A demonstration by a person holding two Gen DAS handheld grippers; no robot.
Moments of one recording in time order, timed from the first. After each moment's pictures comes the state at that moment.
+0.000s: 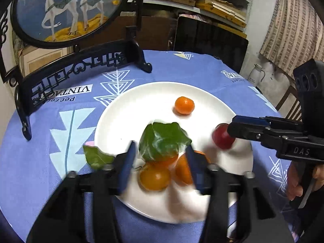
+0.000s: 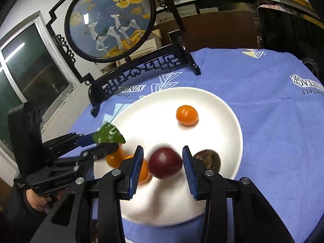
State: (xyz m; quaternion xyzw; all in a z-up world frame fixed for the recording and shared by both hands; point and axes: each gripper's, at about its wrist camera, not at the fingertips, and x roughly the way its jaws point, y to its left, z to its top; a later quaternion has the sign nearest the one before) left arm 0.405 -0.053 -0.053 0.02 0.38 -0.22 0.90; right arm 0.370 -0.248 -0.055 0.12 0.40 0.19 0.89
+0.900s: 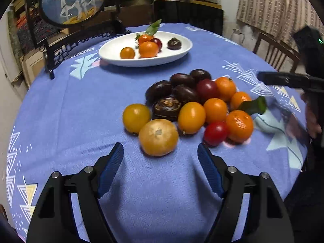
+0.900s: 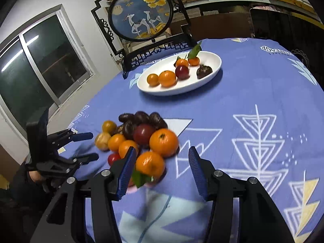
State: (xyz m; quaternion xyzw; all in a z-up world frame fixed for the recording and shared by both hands) left arm 0.161 -0.003 -0.095 0.12 0.41 -0.24 0.87; right arm 0.122 -0.270 -0.065 0.12 0.39 0.21 0.89
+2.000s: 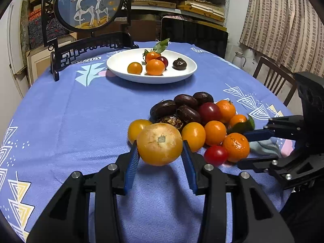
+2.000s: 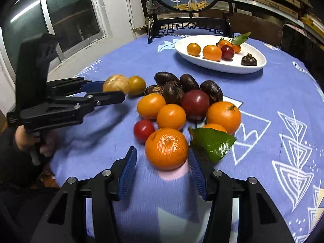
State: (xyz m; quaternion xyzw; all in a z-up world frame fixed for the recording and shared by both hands) left arm 0.161 0.007 -0.088 0.06 0.36 -0.25 0.90; right arm 0.106 -0.171 -0.089 -0.03 0.42 0.24 0.87
